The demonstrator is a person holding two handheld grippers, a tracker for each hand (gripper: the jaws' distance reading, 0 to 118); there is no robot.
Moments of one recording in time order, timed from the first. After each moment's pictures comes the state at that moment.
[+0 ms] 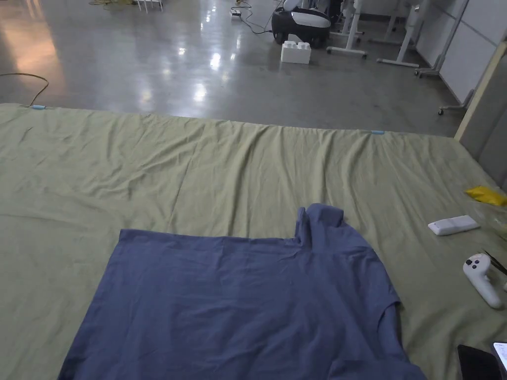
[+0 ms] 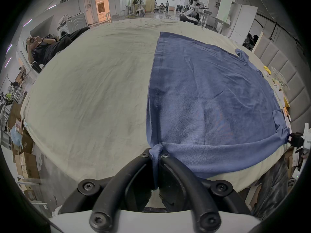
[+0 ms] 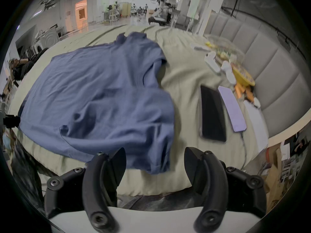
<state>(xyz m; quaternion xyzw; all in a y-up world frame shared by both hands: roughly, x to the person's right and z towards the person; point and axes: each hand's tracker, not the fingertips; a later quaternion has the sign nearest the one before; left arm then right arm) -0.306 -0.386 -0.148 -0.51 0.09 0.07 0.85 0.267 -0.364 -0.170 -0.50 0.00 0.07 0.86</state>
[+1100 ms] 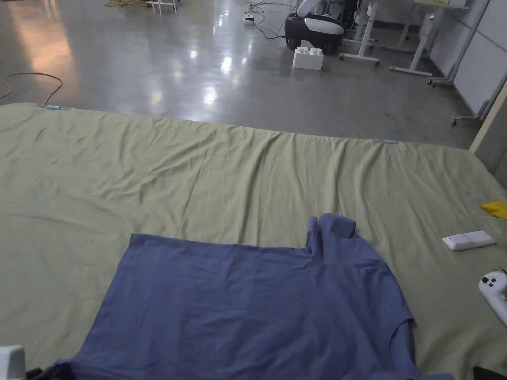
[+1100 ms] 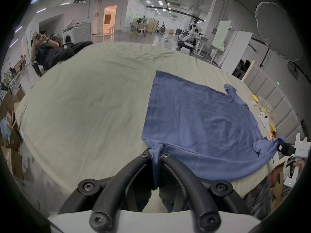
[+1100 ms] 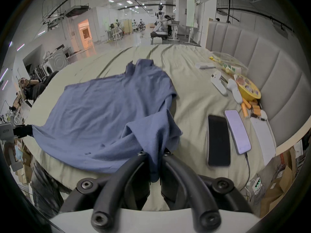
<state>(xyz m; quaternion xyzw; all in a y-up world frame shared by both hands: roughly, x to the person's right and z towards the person) -0.319 -0.323 -0.164 -0.40 0.08 0.13 0.90 0.261 -0.292 -0.206 -0.42 0.04 0.02 0.91</state>
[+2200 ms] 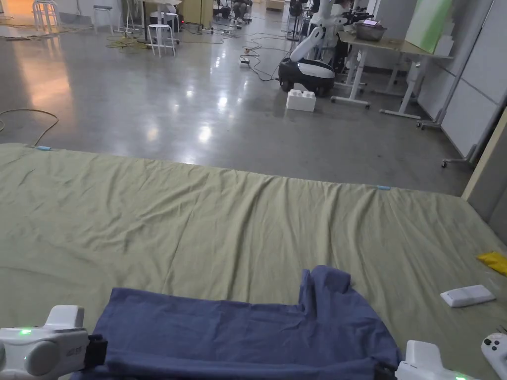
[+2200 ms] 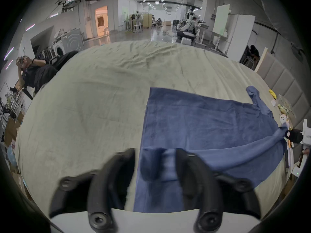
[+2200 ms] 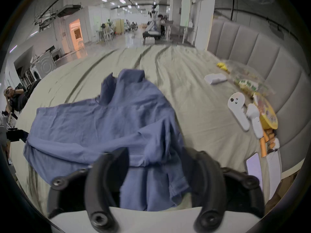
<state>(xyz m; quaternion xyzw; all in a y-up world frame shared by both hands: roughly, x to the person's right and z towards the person) -0.320 -0.357 -0.366 -0.44 0.09 0.06 0.89 0.246 -0.335 -0.395 -0.41 -0.01 0.03 0.91</state>
